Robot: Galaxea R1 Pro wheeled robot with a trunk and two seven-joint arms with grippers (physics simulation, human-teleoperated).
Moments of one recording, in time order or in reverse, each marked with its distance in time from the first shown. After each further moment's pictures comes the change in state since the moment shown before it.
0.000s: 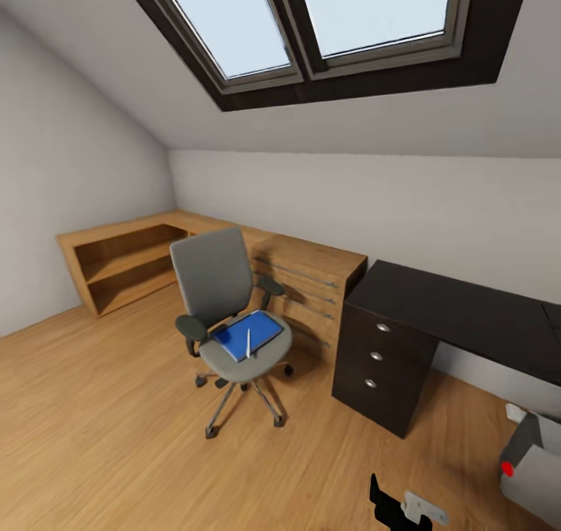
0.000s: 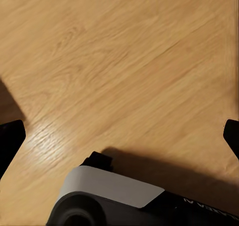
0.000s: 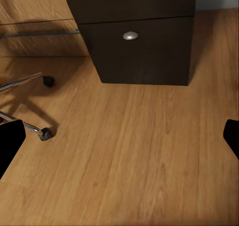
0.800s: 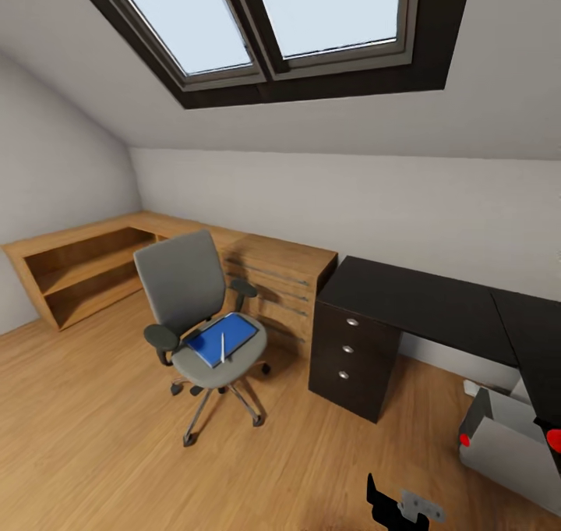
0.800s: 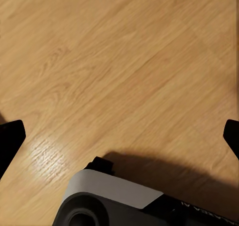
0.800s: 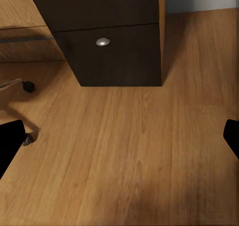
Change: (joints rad) left arm 0.000 0.002 0.002 0.002 0.005 -0.061 -0.002; right arm 0.000 0.002 -0.001 0.001 0.046 0.001 0.000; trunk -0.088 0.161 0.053
